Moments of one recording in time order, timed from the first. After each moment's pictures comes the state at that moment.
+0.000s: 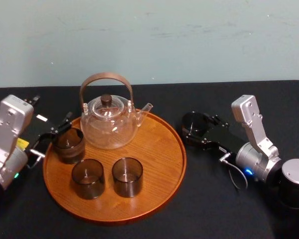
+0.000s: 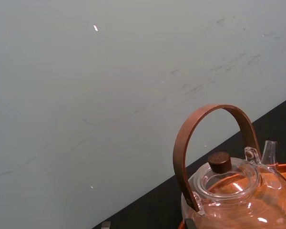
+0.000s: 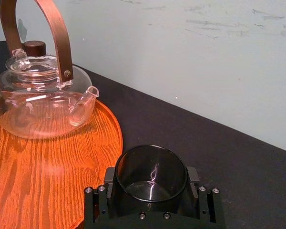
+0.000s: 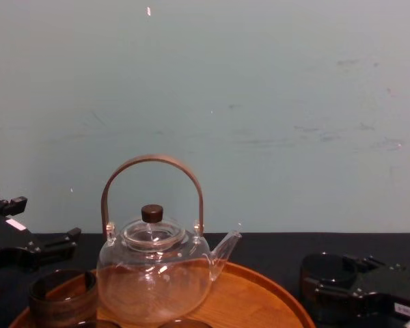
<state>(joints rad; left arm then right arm) -0.20 0.60 0.45 -1.41 -0.25 -0.12 0.03 0.35 0.29 -0.33 -1.05 0.20 -0.13 0.45</state>
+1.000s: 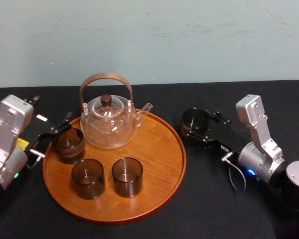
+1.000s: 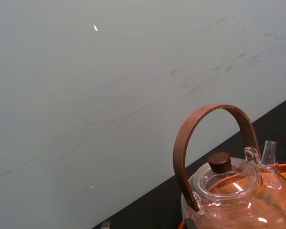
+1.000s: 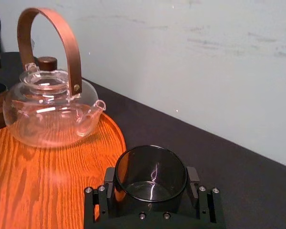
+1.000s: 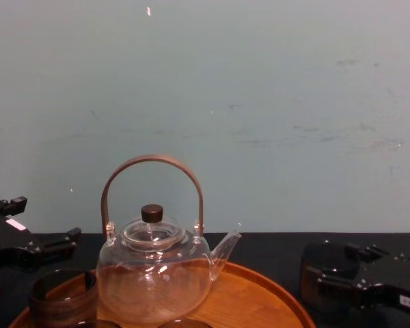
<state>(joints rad) -0.20 0.60 0.45 -1.41 -0.25 -0.12 0.03 0.32 0.30 -0.32 -1.10 0.21 -0.17 0.45</state>
